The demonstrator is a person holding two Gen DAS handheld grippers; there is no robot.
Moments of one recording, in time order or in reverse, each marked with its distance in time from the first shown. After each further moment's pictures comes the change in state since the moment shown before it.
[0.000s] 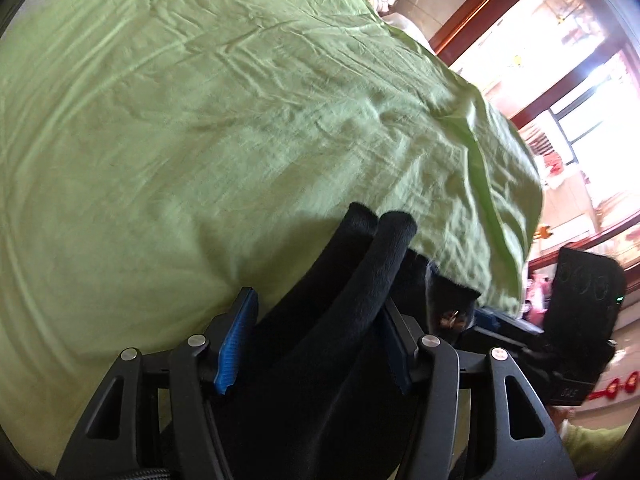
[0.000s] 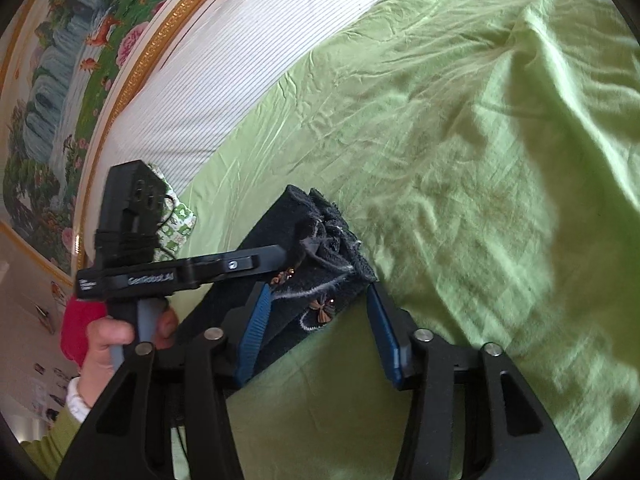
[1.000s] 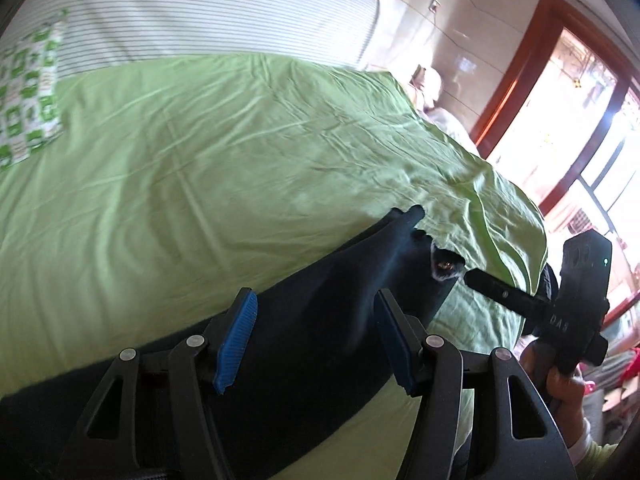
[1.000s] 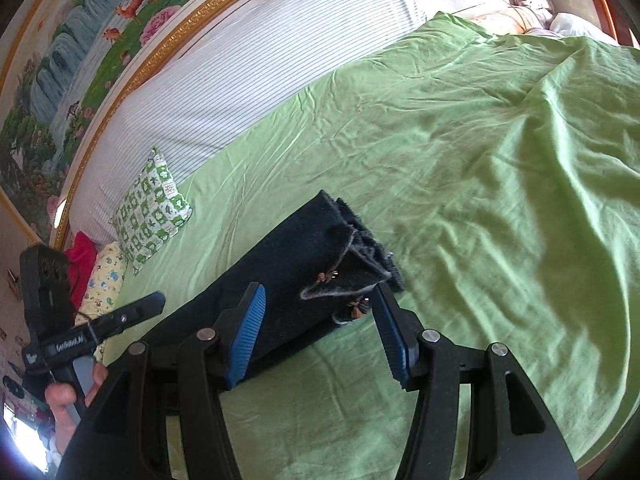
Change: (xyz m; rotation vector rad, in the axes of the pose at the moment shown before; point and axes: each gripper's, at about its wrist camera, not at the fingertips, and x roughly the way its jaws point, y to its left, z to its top) left arm -0.114 -0.010 -0.119 -0.096 -0.391 0.220; right arm -0.019 0.041 -0.014 -0.161 -0.075 -0.104
